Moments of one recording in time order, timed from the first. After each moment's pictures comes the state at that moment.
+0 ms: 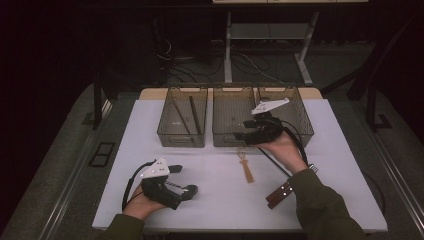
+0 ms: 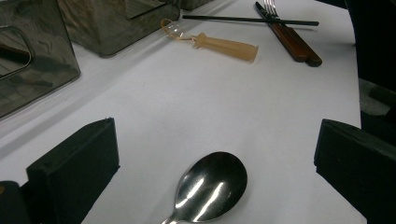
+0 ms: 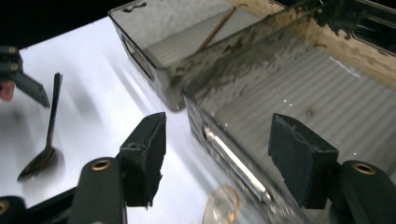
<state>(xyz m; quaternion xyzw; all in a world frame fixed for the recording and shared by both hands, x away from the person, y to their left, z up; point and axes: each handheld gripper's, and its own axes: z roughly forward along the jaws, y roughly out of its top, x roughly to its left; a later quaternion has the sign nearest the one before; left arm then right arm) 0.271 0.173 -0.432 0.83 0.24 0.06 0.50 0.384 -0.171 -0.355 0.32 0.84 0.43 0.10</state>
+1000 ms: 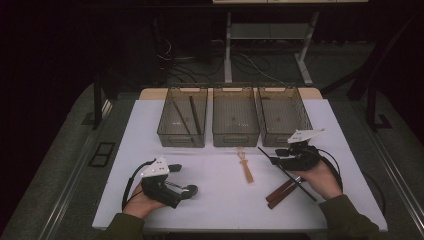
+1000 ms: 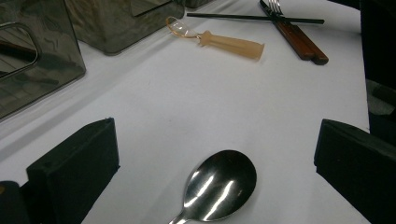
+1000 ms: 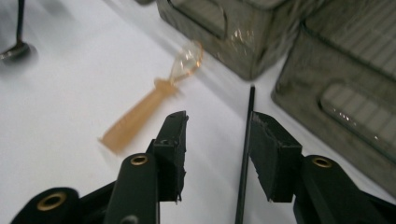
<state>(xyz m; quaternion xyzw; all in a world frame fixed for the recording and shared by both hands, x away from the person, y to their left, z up) 0.274 0.175 -0.434 0.83 0.25 0.06 0.50 0.327 -0.262 -0.403 0.37 0.85 0.37 0.10</state>
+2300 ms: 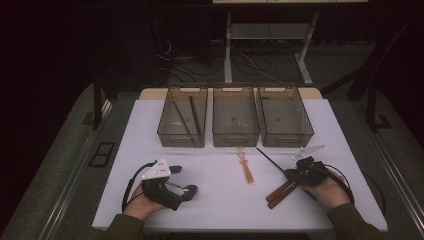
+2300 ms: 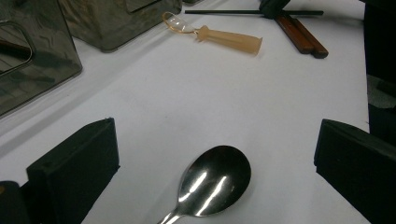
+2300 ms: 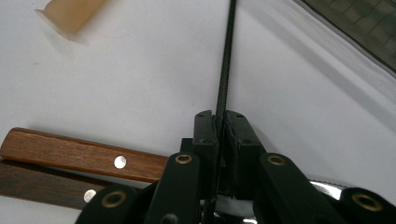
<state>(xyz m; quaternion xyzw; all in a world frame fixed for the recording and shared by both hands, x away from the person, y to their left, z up) 0.270 0.172 -0.433 0.84 0.24 0.07 0.49 0.304 -0.283 -0.438 0.38 0.88 0.27 0.11</state>
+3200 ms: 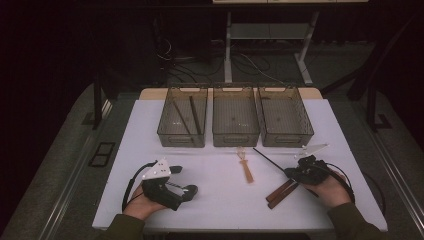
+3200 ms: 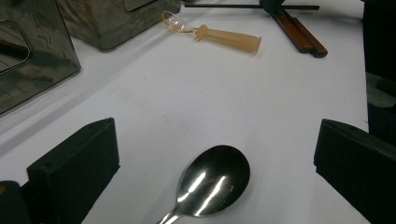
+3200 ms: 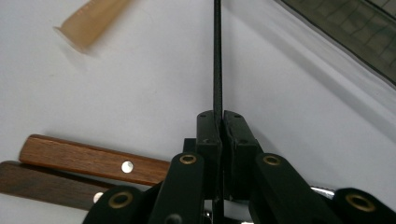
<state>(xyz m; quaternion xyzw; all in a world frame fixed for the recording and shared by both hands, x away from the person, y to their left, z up) 0.270 0.171 -0.433 0.84 0.24 0.07 0.49 0.305 -0.286 -0.432 0.38 0.87 0.30 0.09</state>
